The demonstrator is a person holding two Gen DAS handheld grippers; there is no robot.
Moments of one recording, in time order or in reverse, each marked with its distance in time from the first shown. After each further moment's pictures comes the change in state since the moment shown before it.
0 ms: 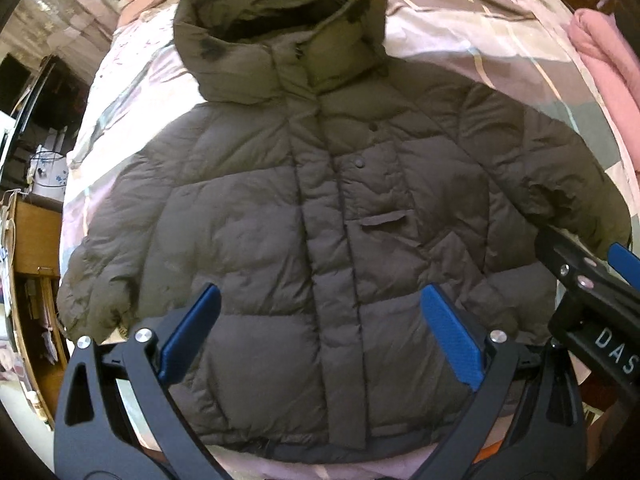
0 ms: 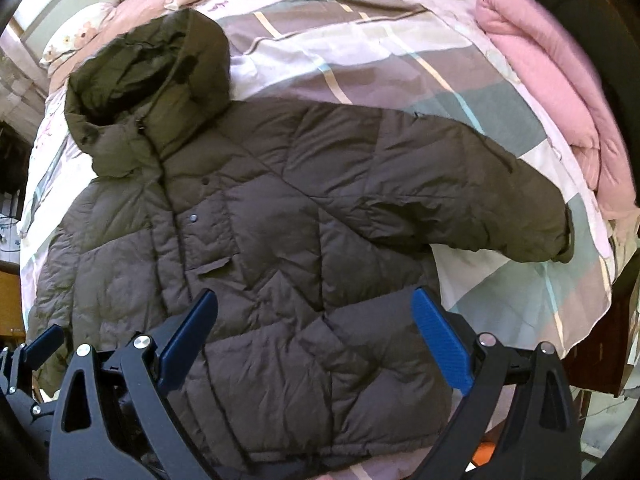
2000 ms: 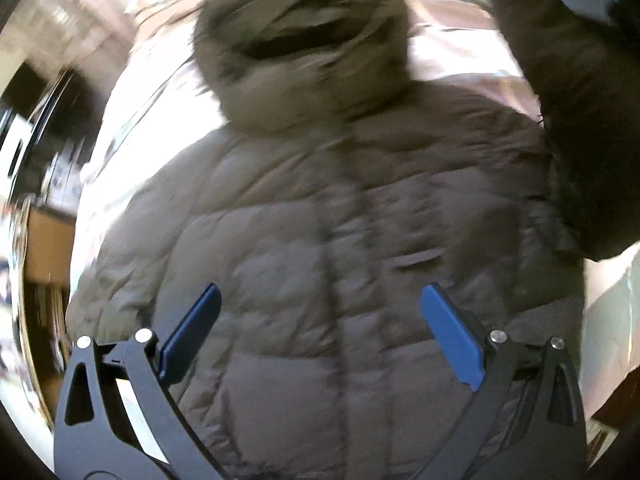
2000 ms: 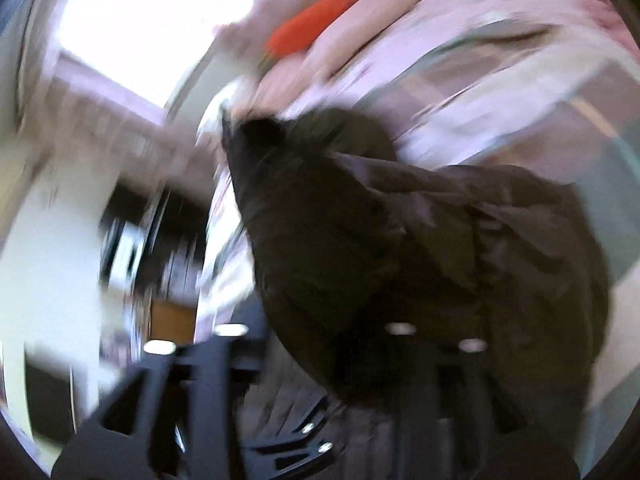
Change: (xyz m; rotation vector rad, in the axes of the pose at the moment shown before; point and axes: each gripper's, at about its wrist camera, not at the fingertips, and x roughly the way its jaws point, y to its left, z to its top) left arm 0.014 0.030 0.020 -0.046 -0.079 0.078; right arm -0.033 0.054 0.083 -0.043 -0.136 0.759
